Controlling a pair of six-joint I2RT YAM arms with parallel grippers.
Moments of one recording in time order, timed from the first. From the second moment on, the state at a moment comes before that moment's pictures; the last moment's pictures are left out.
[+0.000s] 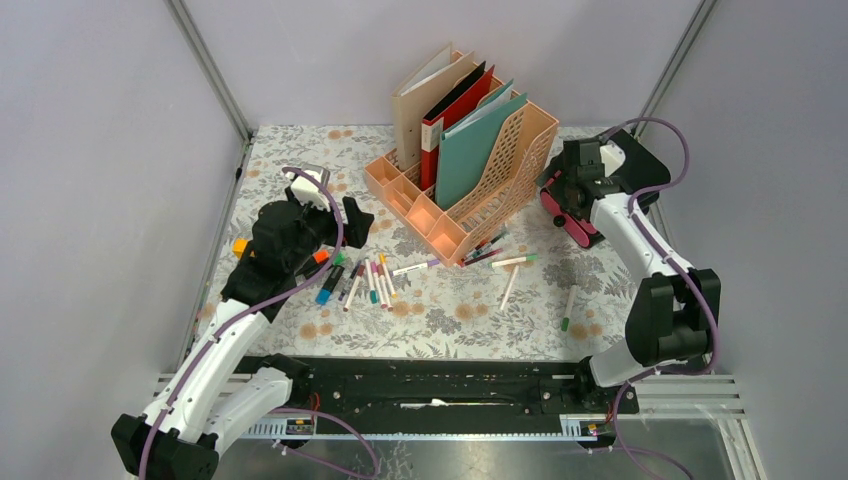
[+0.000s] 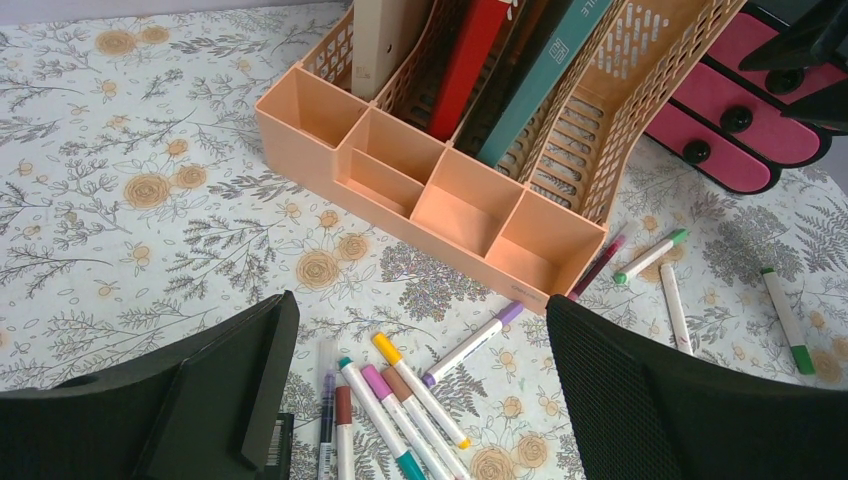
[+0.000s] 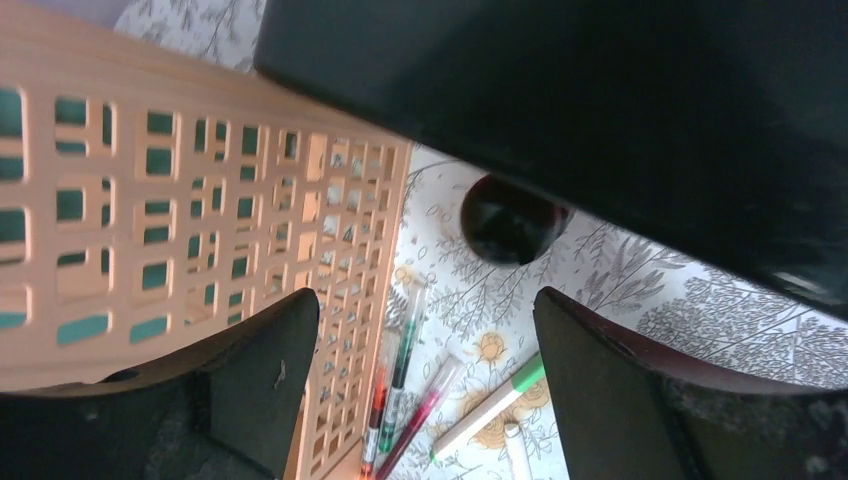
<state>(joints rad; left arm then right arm) -0.37 0.84 0.82 -0.23 0.08 -0.19 0.16 1.53 1.22 -0.49 0.27 0.80</state>
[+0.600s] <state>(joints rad) -0.36 0.84 0.82 -0.23 0.08 -0.19 0.09 1.58 1.24 -0.54 0.37 0.87</state>
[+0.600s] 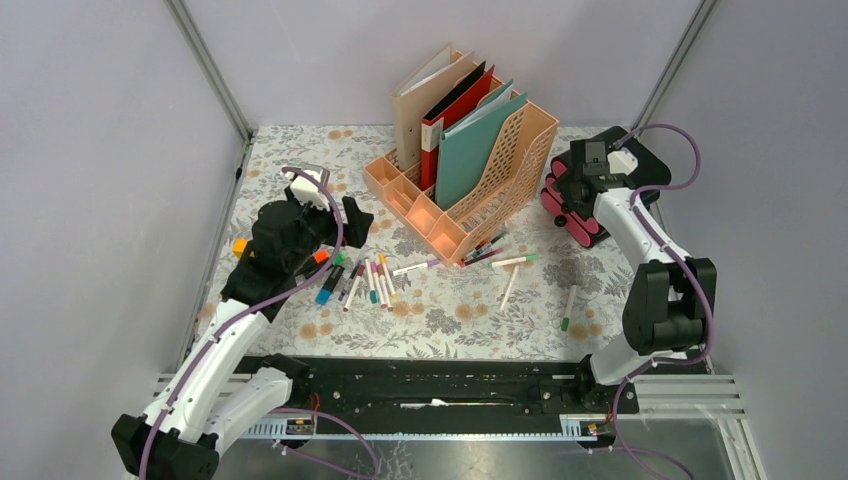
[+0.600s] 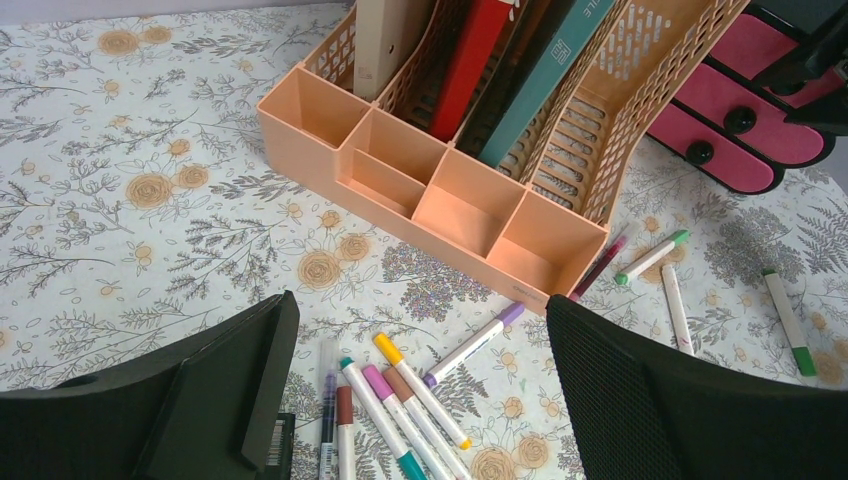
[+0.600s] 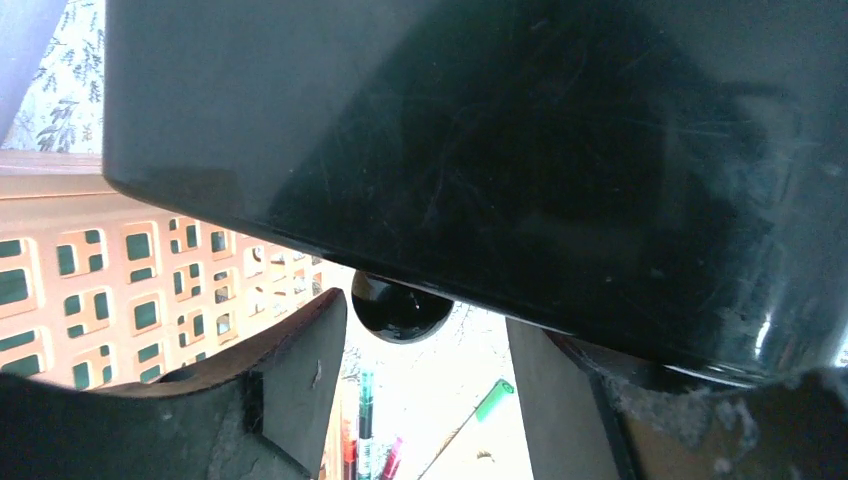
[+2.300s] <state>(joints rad) -0.35 0.83 0.82 -0.23 0.09 -0.19 0.04 1.30 0.82 -0.13 -0.08 0.78</state>
